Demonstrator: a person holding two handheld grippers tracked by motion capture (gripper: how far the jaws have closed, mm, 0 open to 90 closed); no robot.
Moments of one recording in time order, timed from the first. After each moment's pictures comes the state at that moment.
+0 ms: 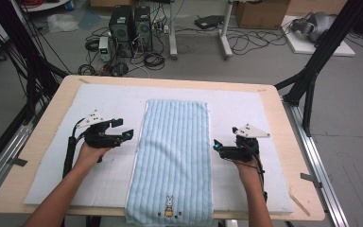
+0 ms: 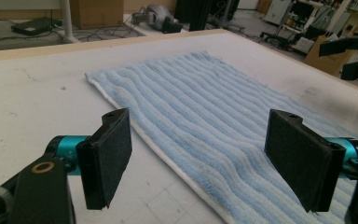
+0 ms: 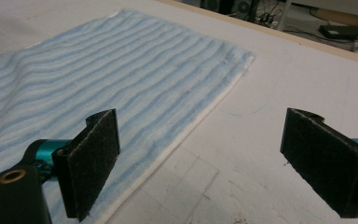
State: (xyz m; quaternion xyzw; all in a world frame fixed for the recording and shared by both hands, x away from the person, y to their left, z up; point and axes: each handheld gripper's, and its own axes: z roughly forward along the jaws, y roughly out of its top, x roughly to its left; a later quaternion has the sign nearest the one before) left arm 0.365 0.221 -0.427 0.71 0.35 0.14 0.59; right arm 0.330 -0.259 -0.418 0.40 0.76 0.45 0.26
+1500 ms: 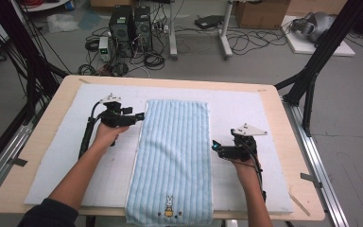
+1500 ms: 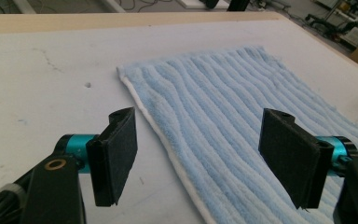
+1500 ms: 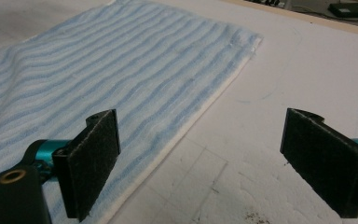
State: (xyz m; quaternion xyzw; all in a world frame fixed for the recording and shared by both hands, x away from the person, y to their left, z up) left arm 0.439 0.178 -0.422 0.73 0.44 0.13 0.51; right arm 0.335 -0.256 -0.423 0.42 0.76 0.44 0.23
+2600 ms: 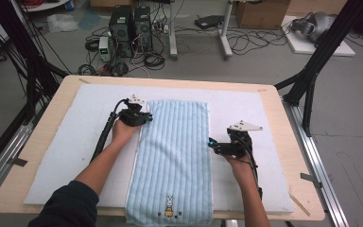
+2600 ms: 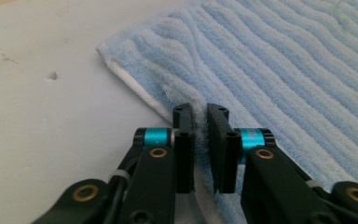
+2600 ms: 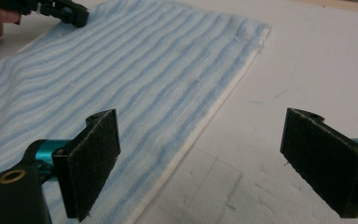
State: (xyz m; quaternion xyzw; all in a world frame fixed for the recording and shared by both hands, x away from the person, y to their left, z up) left arm 0.468 0.139 -0.450 0.80 0.41 0.15 0.42; right arm 0.351 -0.242 -0.424 0.45 0.76 0.43 0.20
